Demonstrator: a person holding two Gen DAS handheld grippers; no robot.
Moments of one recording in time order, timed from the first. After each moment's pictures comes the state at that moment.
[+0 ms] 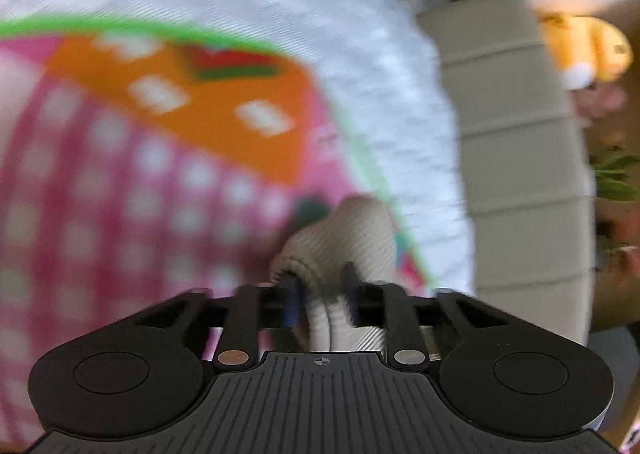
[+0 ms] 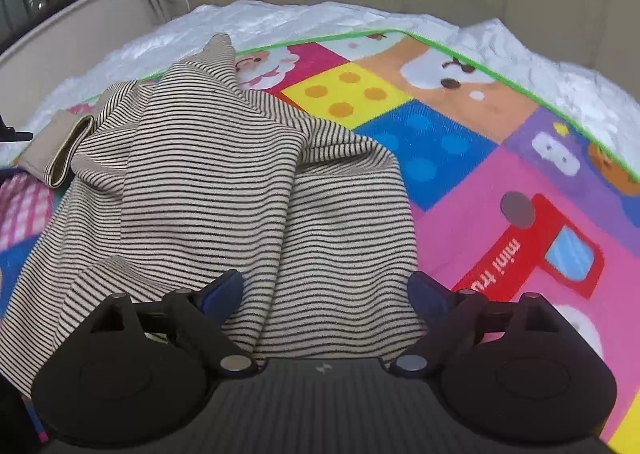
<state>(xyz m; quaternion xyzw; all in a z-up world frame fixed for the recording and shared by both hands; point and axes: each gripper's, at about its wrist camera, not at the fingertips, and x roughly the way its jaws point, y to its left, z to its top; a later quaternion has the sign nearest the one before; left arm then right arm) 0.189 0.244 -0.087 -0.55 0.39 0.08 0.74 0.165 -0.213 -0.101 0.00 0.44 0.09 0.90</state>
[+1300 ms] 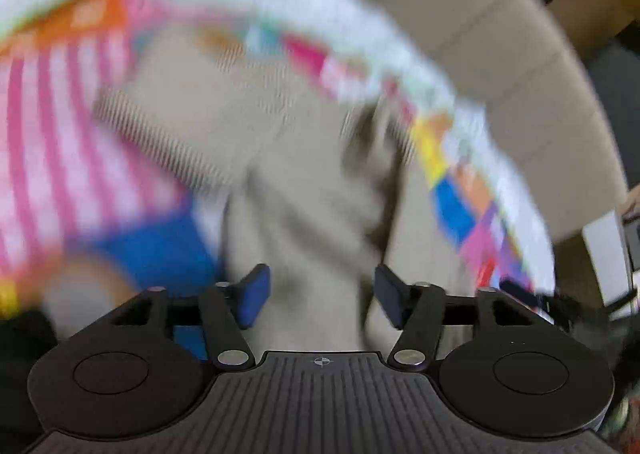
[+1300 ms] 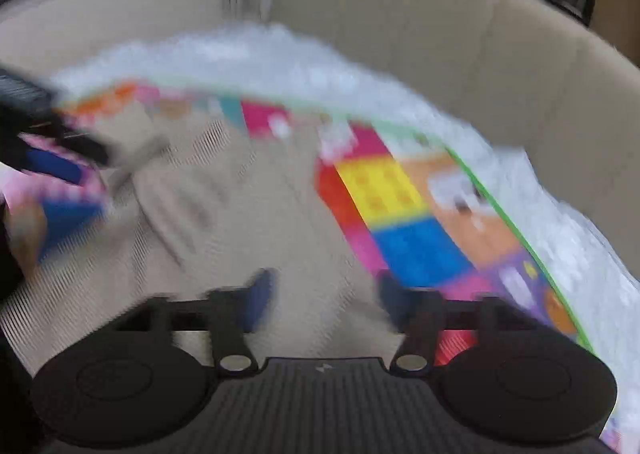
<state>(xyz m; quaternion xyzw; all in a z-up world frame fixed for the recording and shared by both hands) 0.143 0.093 -0.024 -0.28 0.45 -0.08 0.85 0.125 -0.156 -0.024 -0.13 0.35 0.15 0.91</state>
